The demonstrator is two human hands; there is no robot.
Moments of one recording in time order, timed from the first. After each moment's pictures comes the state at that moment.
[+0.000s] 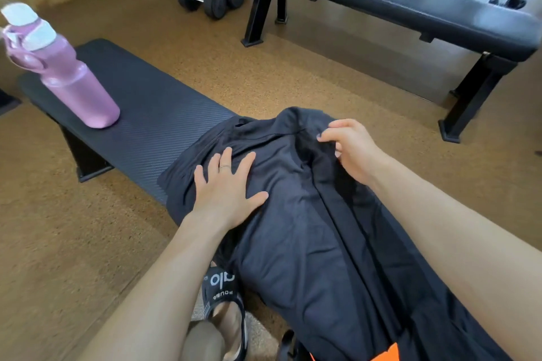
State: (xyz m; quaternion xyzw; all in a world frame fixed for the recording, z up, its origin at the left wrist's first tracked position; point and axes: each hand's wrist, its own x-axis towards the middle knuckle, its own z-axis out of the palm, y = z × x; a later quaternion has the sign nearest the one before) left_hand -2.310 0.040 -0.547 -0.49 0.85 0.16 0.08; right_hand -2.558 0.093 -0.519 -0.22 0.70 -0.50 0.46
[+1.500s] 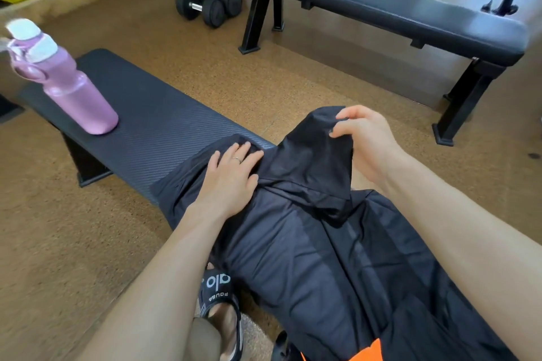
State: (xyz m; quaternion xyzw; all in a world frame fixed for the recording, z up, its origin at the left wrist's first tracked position) left_hand -2.333 0.023 -0.562 -0.41 0.91 0.12 -0.03; right_hand -2.568 0.122 -0.466 -0.23 0.67 -0.58 0.41
